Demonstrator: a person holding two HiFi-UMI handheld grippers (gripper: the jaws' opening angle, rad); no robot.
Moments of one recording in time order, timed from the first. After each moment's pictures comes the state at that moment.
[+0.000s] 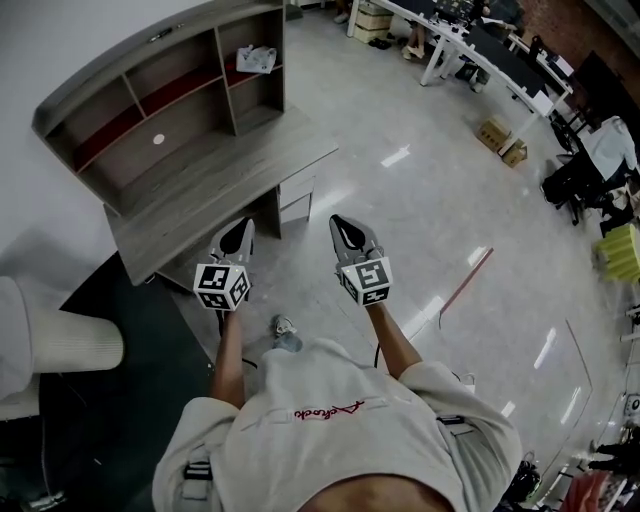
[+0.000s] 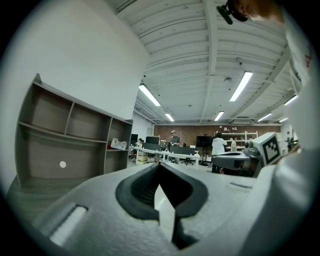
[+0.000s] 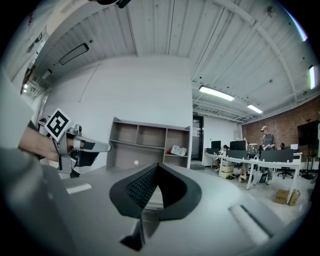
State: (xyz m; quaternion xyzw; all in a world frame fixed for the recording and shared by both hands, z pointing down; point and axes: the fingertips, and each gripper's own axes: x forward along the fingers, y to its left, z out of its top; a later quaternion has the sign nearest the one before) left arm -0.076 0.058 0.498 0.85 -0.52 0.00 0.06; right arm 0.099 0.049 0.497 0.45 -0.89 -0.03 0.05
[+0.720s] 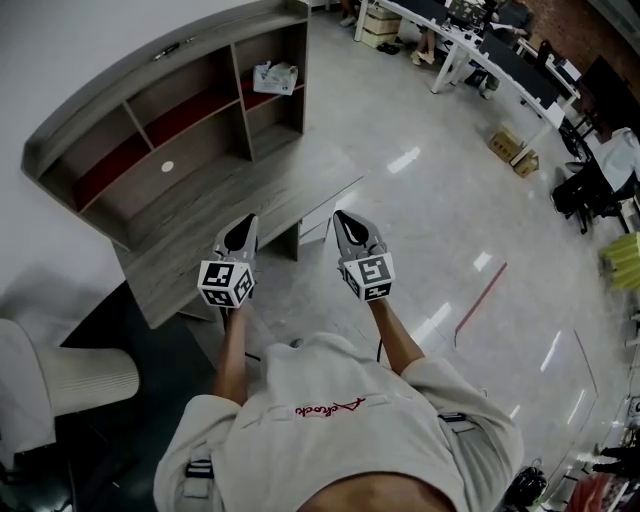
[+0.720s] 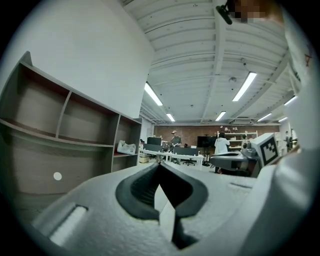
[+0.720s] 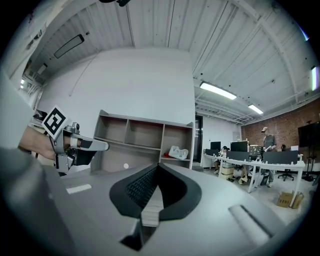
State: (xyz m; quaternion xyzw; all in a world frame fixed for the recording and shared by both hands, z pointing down) left arm -0.155 -0.094 0.499 0.86 -0.52 -0.01 0.06; right arm 0.017 -0.106 0.498 0.46 -0.88 -0.04 0.05
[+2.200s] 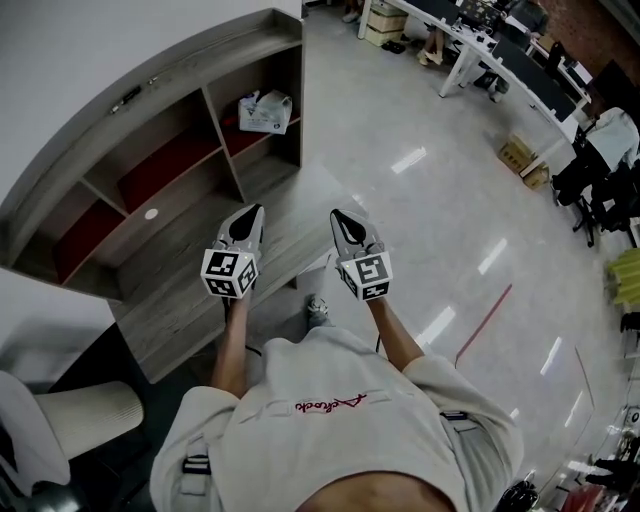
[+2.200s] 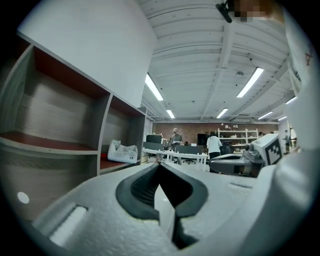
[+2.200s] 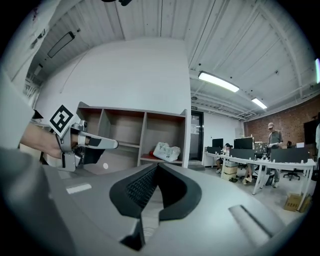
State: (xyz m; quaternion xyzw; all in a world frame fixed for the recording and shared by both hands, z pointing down) left arm -0.131 -0.324 0.494 0.86 -0.50 0.01 0.06; right arm 0.020 -0.320 0.505 0.46 -0.89 -0.03 0.06
